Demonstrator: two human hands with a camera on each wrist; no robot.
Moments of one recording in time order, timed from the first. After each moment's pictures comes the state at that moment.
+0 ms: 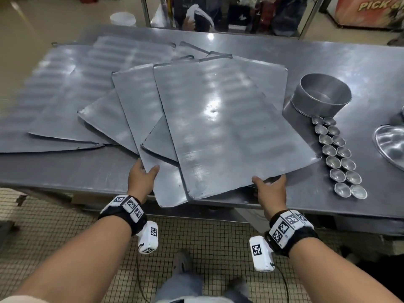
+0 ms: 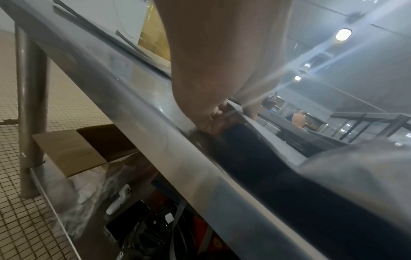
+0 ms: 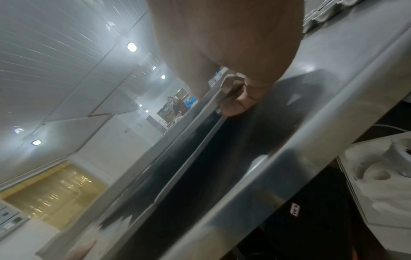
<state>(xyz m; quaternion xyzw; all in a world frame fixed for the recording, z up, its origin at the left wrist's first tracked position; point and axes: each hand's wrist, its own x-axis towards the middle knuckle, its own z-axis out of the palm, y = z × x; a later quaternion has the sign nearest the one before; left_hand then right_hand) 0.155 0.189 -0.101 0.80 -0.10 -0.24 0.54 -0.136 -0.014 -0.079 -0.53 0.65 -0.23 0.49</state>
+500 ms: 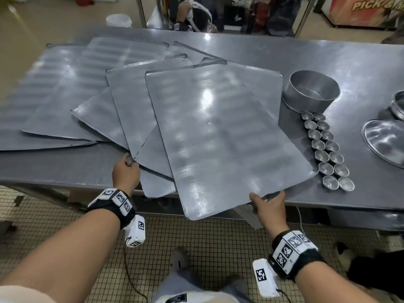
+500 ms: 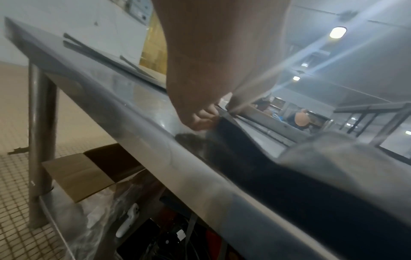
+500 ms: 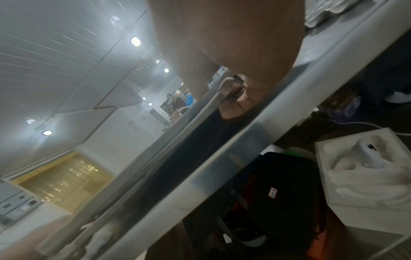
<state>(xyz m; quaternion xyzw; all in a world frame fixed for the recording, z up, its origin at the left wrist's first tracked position) 0.161 0.198 -0.092 0.87 -0.06 -0.17 0.46 -0.197 0.018 -0.089 -0.54 0.64 -0.19 0.52</state>
